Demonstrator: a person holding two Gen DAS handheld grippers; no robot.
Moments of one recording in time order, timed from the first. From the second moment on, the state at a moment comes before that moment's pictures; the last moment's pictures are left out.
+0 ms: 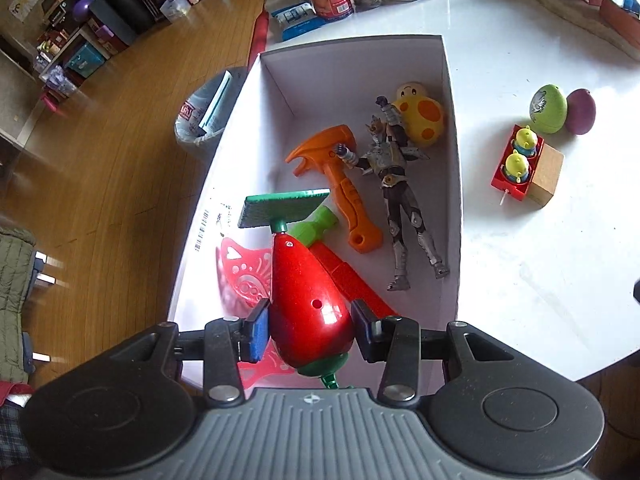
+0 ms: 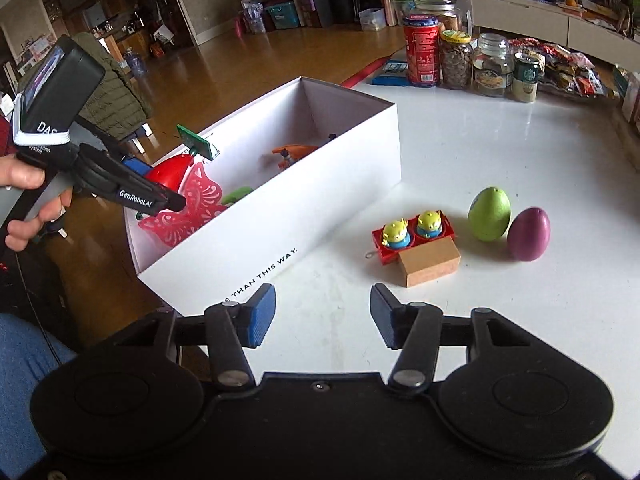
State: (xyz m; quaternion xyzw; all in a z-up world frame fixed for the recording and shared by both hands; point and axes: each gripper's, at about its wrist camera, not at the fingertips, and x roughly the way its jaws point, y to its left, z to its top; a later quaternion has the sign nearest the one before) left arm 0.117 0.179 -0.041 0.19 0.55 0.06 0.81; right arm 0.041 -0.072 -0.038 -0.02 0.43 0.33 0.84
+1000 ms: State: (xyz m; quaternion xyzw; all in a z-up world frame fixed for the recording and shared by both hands) left arm 0.119 0.161 -0.063 0.17 0.57 0.09 0.80; right arm 0.030 -0.105 -0.045 0.00 0.44 0.34 0.83
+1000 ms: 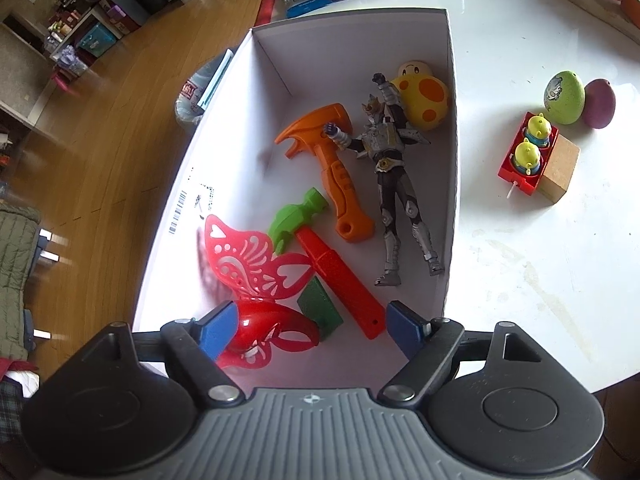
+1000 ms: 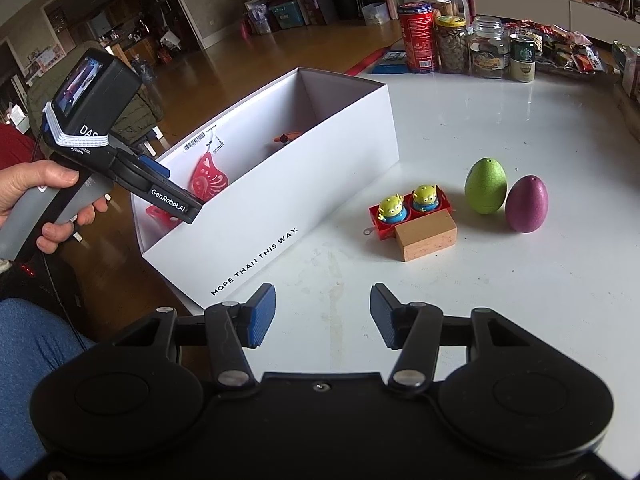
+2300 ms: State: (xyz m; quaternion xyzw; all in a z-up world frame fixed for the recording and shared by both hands) left arm 0.120 -0.033 -0.094 0.10 0.51 -0.03 0.85; right arm 0.114 -0.217 -0.061 -0.04 0.46 0.18 0.87
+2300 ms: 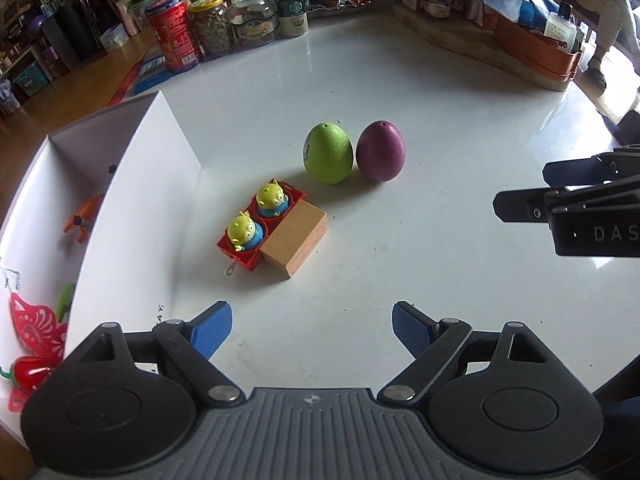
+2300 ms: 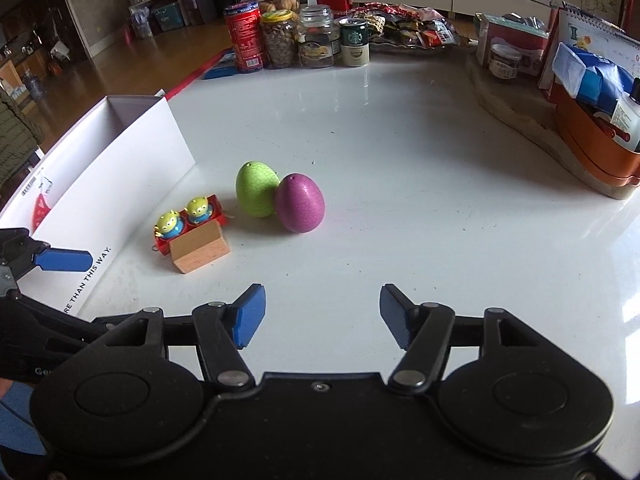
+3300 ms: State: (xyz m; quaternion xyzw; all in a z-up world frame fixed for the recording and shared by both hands) left arm 0.134 -0.048 -0.151 0.06 0.56 -0.04 0.82; right arm 0.201 -0.142 -0.122 -0.15 0.43 0.25 0.85
